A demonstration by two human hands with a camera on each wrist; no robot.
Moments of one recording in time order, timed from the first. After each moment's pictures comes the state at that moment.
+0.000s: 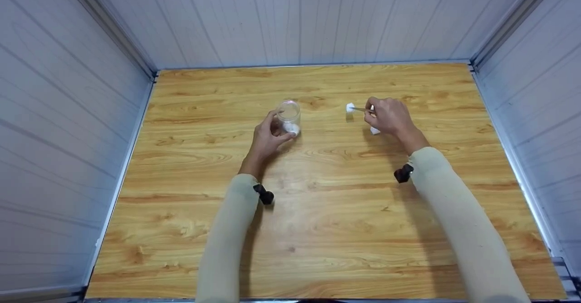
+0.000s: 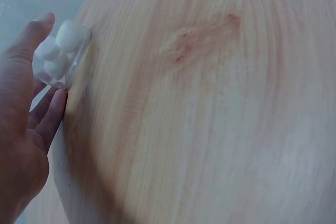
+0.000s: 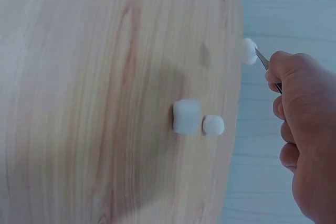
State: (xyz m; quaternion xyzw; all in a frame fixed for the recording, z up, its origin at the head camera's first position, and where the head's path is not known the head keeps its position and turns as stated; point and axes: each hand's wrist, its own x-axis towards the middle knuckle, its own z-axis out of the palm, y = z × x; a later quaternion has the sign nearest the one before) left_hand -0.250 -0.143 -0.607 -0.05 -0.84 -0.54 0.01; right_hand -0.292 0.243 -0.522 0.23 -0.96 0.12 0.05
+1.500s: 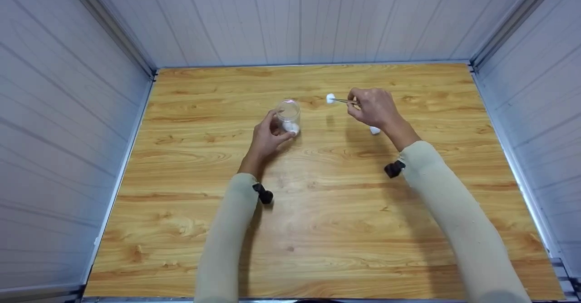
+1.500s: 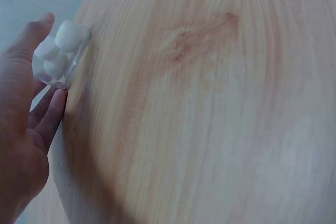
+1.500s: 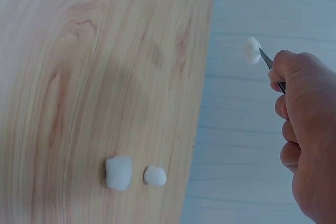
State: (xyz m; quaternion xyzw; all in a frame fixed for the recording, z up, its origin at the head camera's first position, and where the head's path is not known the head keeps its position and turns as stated) left_hand -0.273 -0.155 -0.646 -0.07 -0.83 -0.55 0.02; right_hand -0.289 0.195 -0.485 0.29 -0.94 0.15 0.11
